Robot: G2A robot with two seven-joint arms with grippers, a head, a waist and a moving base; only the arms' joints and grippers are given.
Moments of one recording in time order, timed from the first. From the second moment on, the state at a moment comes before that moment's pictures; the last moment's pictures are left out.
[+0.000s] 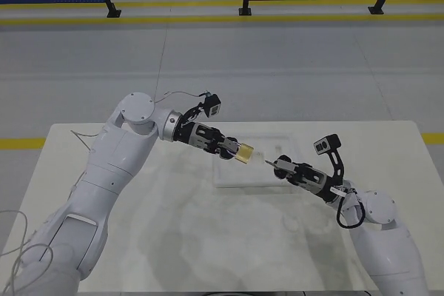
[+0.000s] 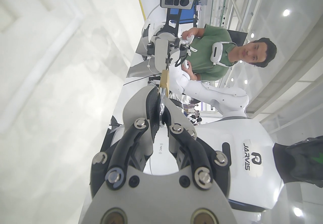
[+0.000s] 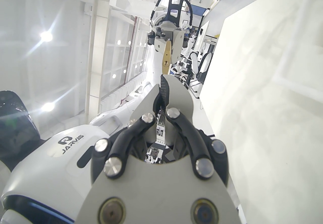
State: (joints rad) left arm 0.65 -1.25 -0.97 -1.08 -0.43 -0.04 -1.54; right arm -1.50 -1.13 1.45 -1.68 0.52 -0.27 1.02
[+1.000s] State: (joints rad) left arm 0.64 -1.25 -0.95 -1.07 -0.43 -0.04 -1.54; right arm -1.47 -1.13 1.37 -1.69 0.48 -0.27 0.94
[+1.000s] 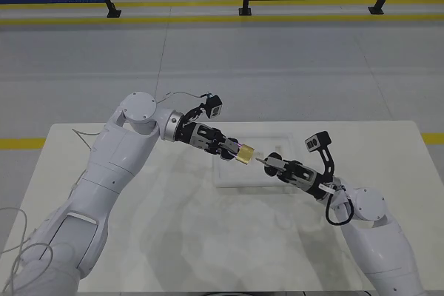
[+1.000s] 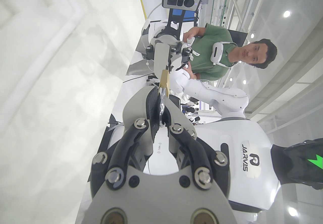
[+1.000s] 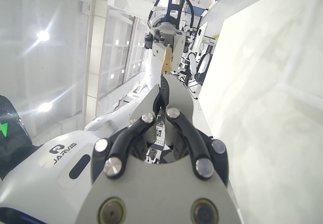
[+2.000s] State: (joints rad) left arm 0.64 -1.25 -0.95 -1.07 -0.43 -0.04 -1.54; right arm -1.44 -1.13 1.33 -1.69 0.45 -0.27 0.89
